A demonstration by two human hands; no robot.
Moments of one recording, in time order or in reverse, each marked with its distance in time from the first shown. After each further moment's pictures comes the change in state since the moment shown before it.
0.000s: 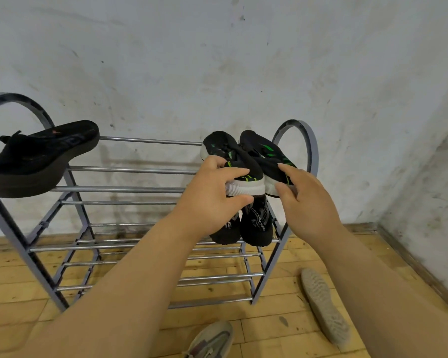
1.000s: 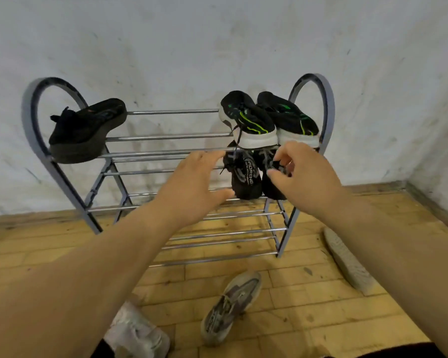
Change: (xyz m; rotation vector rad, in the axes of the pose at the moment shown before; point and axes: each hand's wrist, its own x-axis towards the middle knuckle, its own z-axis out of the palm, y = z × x) left_hand -0.080 -0.027 -0.047 0.336 -0.105 -0.037; right_hand -0.055 -0.048 -0.002 0.003 -0.131 -0.086
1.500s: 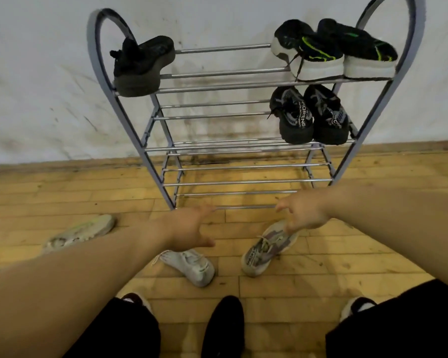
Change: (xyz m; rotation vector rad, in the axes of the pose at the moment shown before) left_hand -0.157 -0.112 0.029 0.186 -0.792 -0.280; right_hand -0.069 -0.023 0.110 -0.464 -1.320 -0.060
